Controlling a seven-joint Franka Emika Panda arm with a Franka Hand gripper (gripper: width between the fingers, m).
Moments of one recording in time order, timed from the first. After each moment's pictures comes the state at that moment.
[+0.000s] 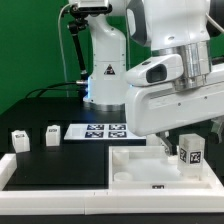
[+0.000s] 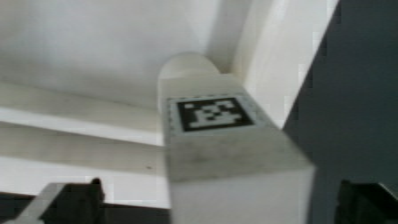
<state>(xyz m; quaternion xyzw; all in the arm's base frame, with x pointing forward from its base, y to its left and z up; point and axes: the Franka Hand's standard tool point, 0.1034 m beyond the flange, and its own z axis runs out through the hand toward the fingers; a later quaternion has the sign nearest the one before) 0.620 0.117 0.081 -0.99 -0.13 -0.07 0.07</state>
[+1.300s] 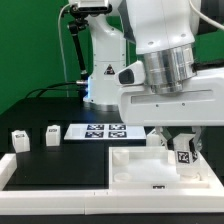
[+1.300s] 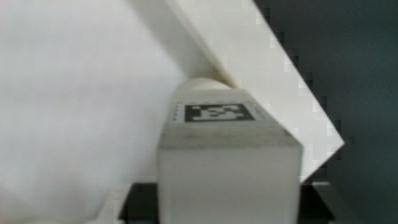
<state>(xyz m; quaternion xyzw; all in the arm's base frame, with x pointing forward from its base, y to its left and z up) 0.622 0.105 0.082 -0.93 0.35 0.02 0.11</state>
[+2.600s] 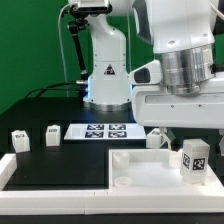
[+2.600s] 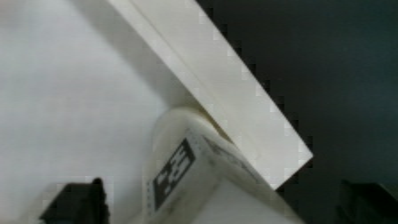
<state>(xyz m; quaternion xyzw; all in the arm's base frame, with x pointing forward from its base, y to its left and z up) 0.626 0.124 0.079 -0.95 0.28 0.00 0.09</state>
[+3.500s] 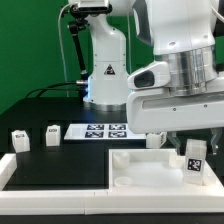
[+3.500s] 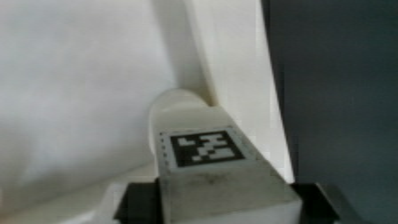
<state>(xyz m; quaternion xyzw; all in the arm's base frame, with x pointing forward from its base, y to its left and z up) 0.629 0.122 0.077 -0.98 0.17 -0.02 0.09</state>
